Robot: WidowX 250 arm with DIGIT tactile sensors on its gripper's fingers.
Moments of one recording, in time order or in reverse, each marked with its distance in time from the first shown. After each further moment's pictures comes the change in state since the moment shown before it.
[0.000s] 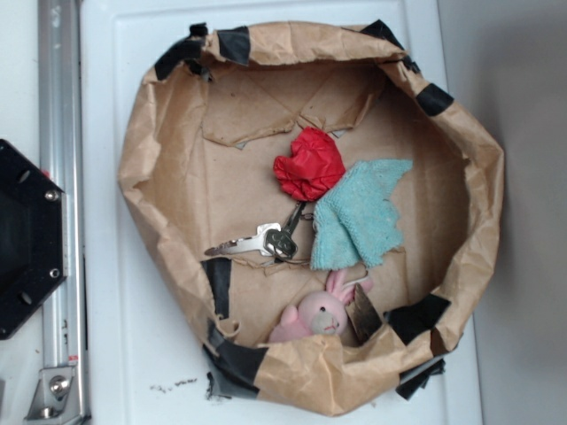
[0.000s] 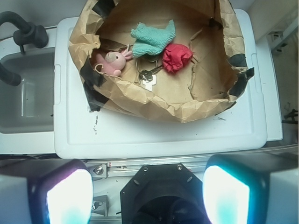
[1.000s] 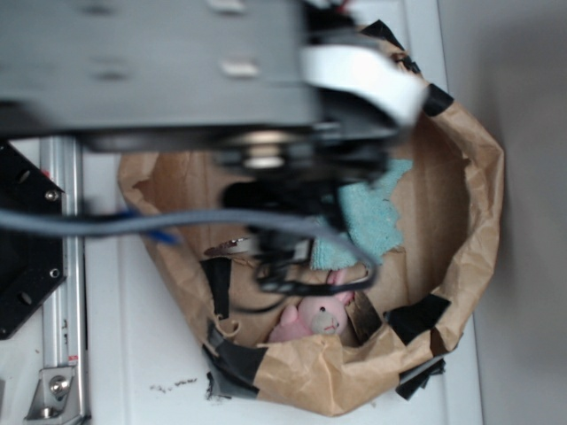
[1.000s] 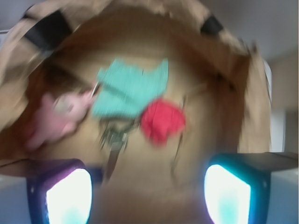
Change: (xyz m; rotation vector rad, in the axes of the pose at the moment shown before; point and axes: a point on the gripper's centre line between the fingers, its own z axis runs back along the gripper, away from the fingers) arm 0.135 0.033 -0.111 0.102 0.036 -0.227
